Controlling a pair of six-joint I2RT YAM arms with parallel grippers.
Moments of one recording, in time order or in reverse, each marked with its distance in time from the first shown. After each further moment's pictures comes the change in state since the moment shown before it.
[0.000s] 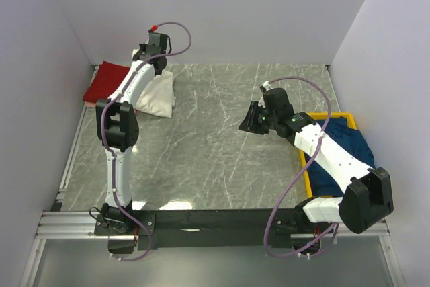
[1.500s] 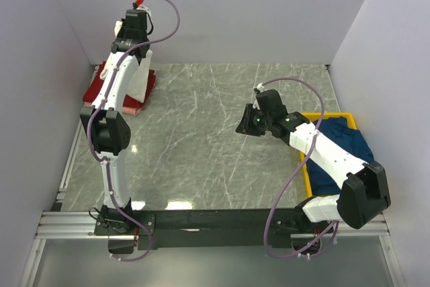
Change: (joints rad) left arm 0.064 -0.101 0.168 0.046 0.064 0.226; right arm 0.049 0.037 0.007 0.000 0.044 -0.007
